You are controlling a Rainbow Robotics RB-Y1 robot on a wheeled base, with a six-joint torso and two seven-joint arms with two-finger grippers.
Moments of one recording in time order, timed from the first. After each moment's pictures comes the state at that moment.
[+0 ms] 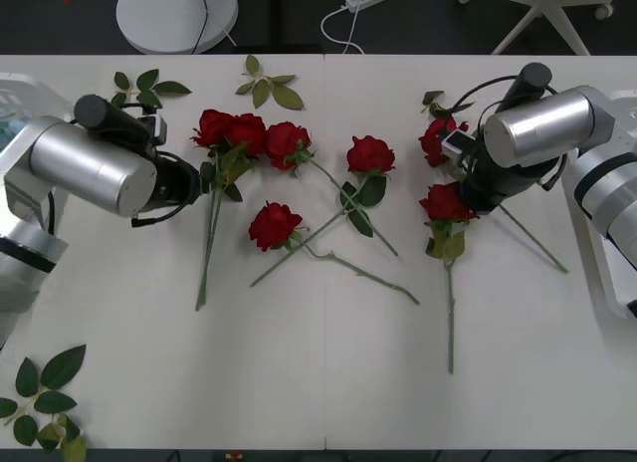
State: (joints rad) right arm -0.89 -0.54 0.51 -0.87 -0.67 1.18 1.98; left arm -0.54 0.54 -0.32 -1.50 0.42 1.21 -1.03
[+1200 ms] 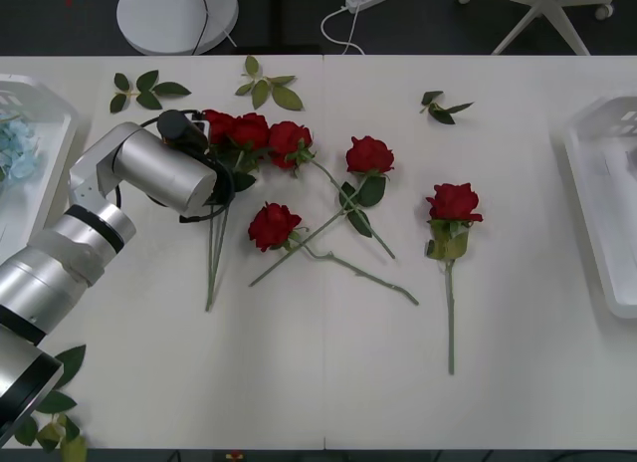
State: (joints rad) right arm -0.96 -1.09 0.46 -0.71 -0.97 1.23 1.98; left arm -0.72 0.43 -0.47 -1.12 0.35 1.01 -1.03
